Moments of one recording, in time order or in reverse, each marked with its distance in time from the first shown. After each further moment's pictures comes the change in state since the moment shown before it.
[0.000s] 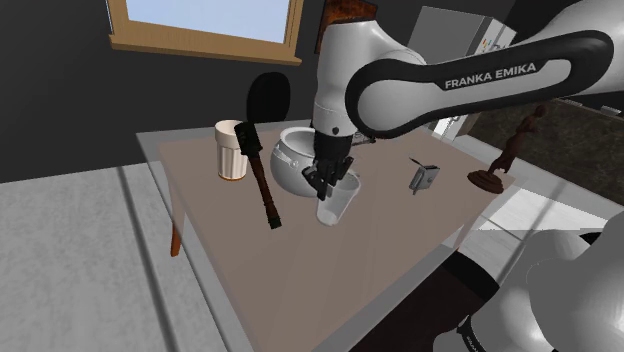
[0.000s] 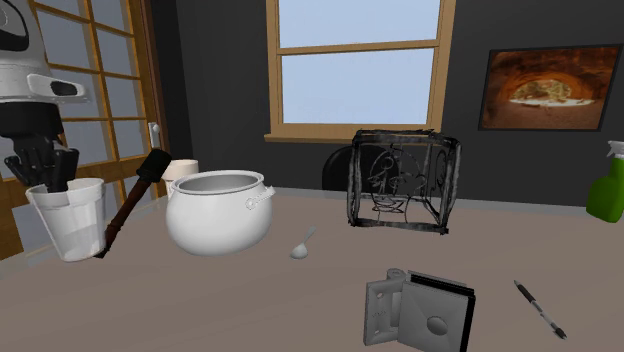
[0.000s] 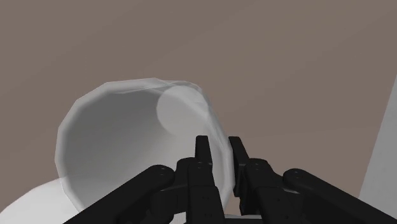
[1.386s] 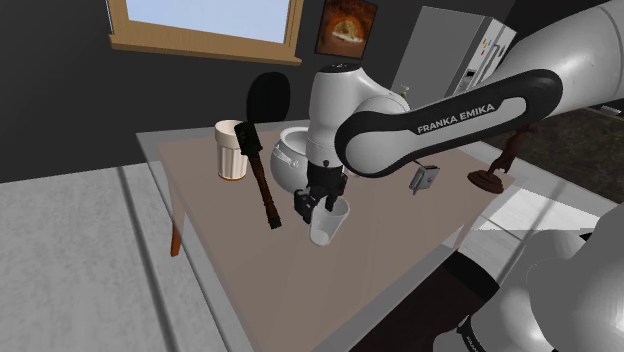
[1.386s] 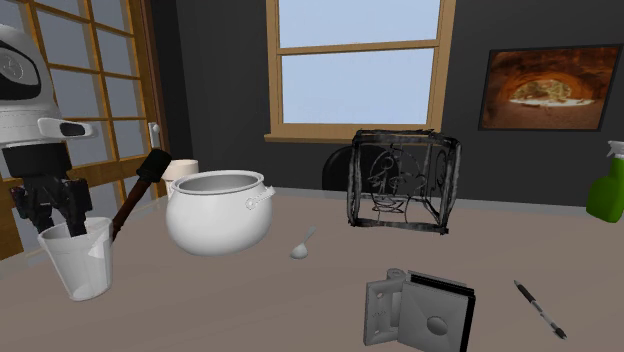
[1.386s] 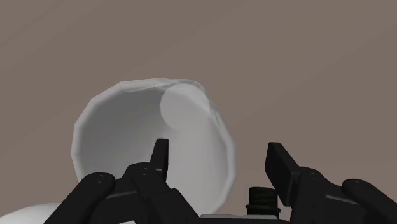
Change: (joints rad) arm -0.002 0.074 0.005 -0.102 -0.020 0.174 0.030
